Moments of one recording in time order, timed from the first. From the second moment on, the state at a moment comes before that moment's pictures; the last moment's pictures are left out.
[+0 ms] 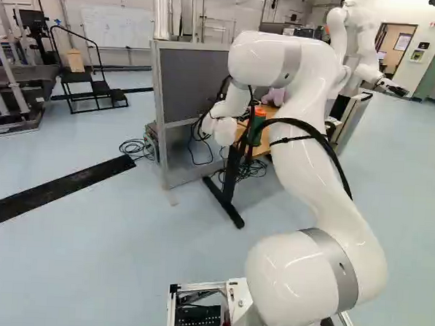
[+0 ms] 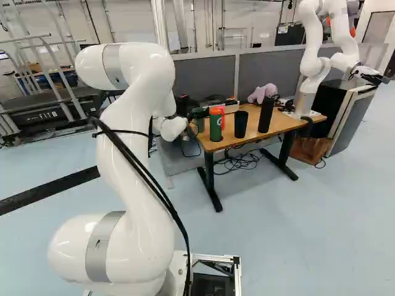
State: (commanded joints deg) arm 5.9 -42.0 -65.8 24.0 71.8 -4.8
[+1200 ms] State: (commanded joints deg) arm 8.3 -35.1 -59.6 24.0 71.8 -4.8
